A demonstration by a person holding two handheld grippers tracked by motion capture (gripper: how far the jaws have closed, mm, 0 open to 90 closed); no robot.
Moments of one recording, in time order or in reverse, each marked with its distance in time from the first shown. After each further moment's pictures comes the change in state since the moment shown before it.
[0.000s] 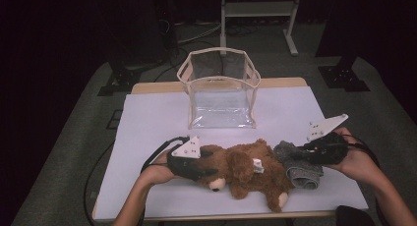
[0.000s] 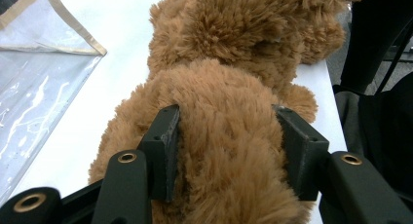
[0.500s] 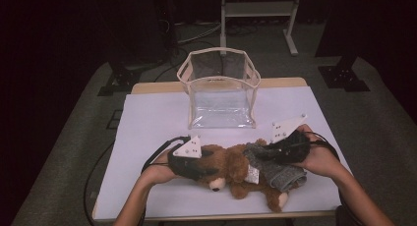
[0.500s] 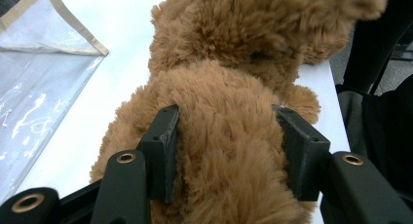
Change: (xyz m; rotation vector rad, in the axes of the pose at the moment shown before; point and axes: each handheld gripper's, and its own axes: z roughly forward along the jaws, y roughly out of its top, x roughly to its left) left arm 0.000 0.002 0.001 0.002 0.007 -0.003; right arm 0.028 0.061 0.047 -0.057 0.085 -0.154
